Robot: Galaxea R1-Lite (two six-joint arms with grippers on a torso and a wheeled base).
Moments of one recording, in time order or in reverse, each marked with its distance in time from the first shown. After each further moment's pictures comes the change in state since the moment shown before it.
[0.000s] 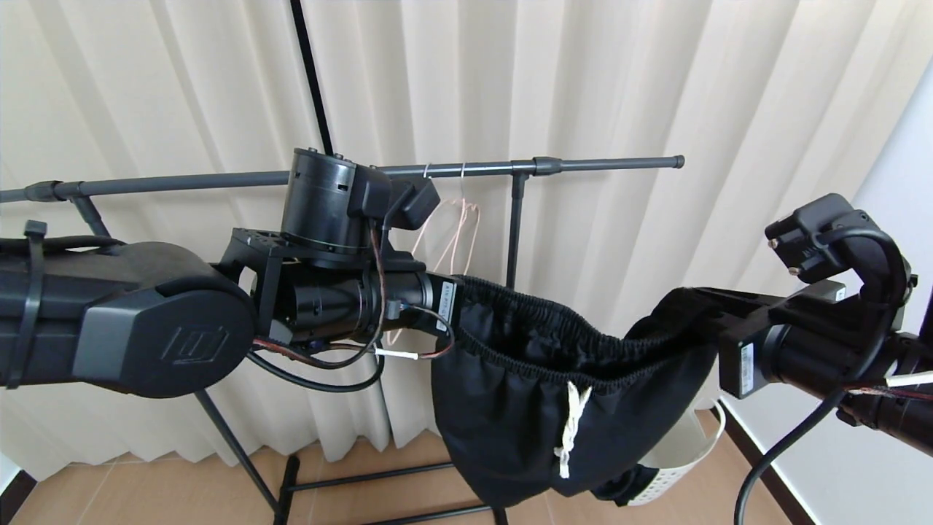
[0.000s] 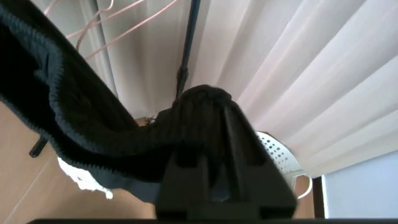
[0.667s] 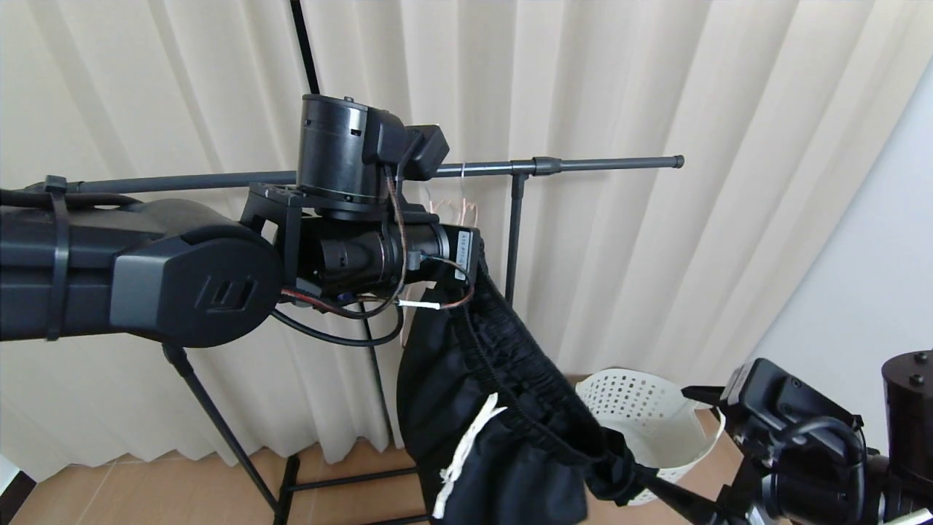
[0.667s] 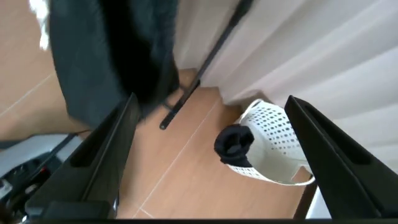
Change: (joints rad) left arm -0.008 0.052 -0.171 0.007 0.063 0.000; right arm 0.007 -0.013 0.286 -0.007 0.289 -0.204
